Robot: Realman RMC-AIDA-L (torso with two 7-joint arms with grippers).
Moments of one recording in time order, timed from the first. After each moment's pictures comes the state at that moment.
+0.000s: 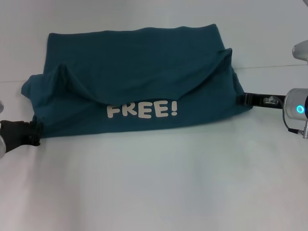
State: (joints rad) left arm -0.53 -2.15 0.83 0.68 2.07 0.59 -1.54; right arm 0.72 2.03 -0.73 -0.49 -2.17 -0.73 2.13
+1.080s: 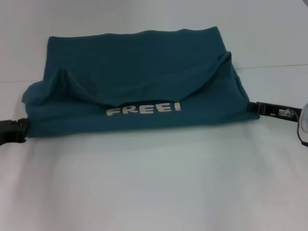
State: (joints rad) left arm -0.50 -2.11 0.71 0.74 2.08 0.82 -1.61; right arm 0.62 2.03 -0.70 -0.50 -2.01 -0.80 1.93
